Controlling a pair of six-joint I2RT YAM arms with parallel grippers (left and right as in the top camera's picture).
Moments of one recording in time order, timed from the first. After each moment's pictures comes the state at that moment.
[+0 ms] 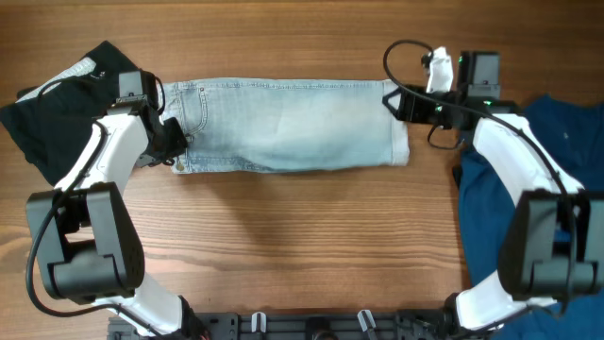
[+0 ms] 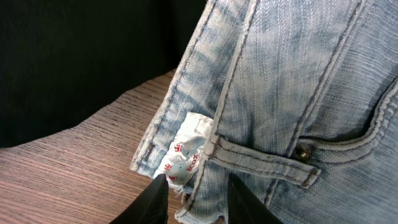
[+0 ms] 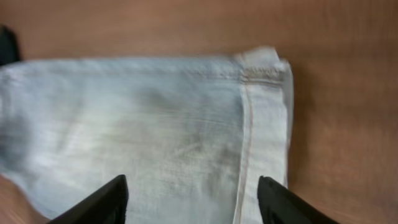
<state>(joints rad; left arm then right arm) 0.11 1.81 1.18 -0.72 -0.05 -0.31 -0.01 1.78 1.14 -0.35 -0.51 0.11</state>
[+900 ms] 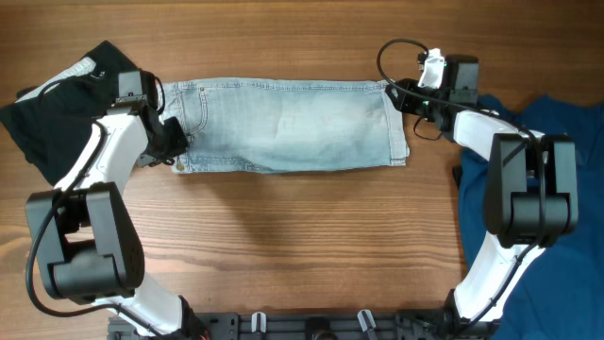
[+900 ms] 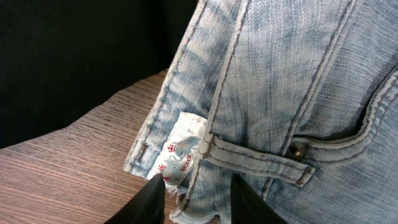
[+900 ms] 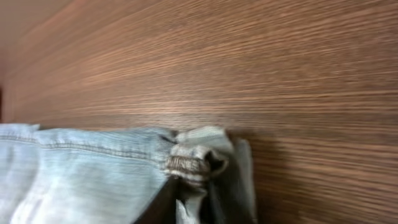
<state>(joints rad) 0.11 1.81 1.18 -0.72 -0.03 -0.31 -0.02 2.07 1.15 0.11 -0.54 0.27</state>
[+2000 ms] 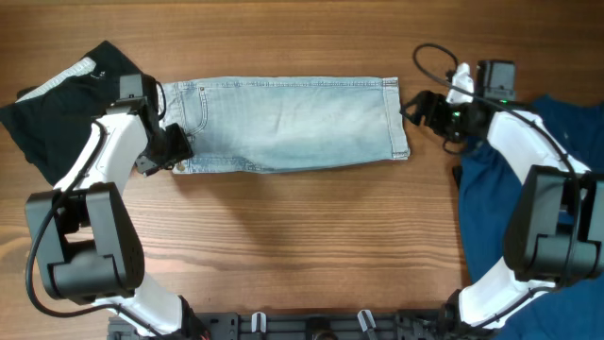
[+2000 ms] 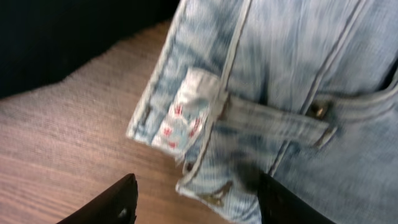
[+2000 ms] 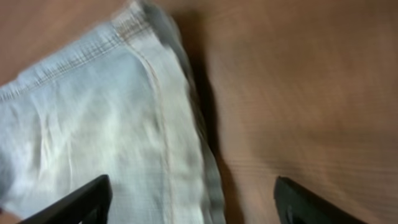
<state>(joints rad) 0.12 1.81 1.18 -0.82 -0.02 -0.31 -0.15 1.86 1.15 -0.47 -0.52 0.22</state>
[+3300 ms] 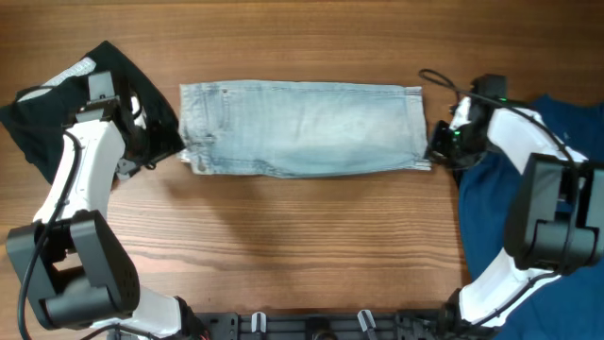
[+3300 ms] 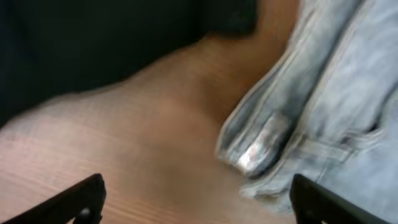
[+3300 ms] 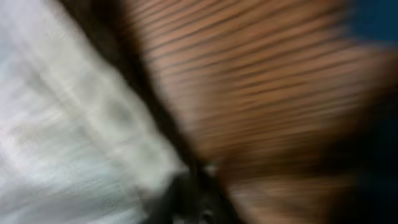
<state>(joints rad) 0.20 1.71 1.20 -0.85 0.07 -0.26 -0.18 1.93 1.17 -0.74 -0.28 0.29</state>
